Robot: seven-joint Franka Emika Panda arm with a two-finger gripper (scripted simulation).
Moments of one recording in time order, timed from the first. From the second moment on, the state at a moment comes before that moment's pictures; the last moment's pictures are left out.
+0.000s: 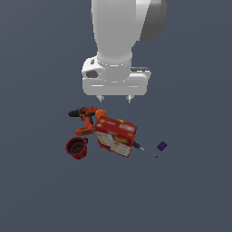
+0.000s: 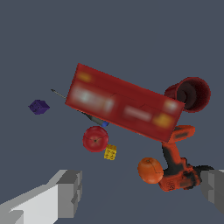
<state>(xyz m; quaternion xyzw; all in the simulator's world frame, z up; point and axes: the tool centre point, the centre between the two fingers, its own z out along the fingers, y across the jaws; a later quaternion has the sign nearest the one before) -0.010 -0.003 0.307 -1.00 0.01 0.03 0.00</state>
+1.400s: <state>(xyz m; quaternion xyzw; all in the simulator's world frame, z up) -0.006 0.014 0.263 -1.00 0.02 0.01 0.00</state>
